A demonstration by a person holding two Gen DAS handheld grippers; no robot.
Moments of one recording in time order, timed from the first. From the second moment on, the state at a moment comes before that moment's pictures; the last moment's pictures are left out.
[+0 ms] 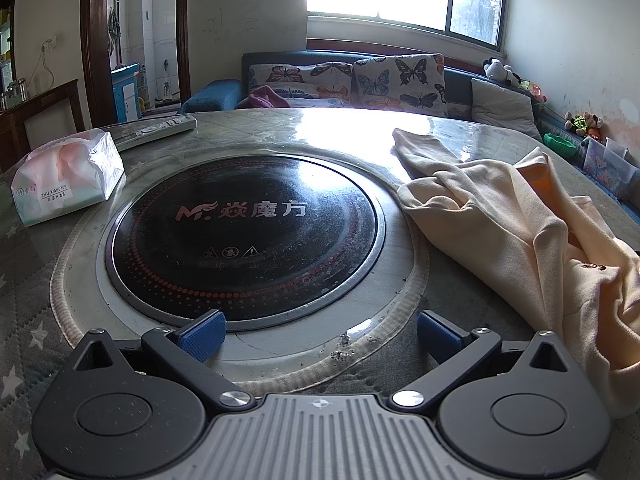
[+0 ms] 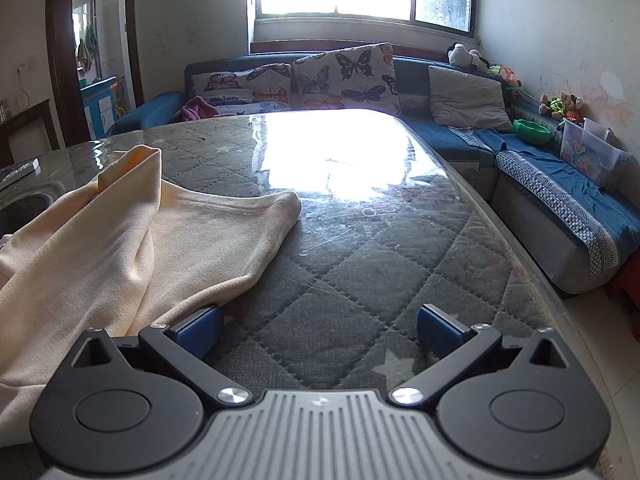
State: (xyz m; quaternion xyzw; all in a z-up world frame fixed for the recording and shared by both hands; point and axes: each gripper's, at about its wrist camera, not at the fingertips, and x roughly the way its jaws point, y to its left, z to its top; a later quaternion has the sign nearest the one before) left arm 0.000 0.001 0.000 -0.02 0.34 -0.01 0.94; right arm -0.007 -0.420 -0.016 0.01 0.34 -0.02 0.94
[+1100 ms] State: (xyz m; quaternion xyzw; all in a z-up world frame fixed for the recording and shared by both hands) left arm -0.048 -0.053 0.028 0.01 0.37 -0.03 0.93; right arm -0.101 -0.370 0.014 0.00 0.36 0.03 0.93
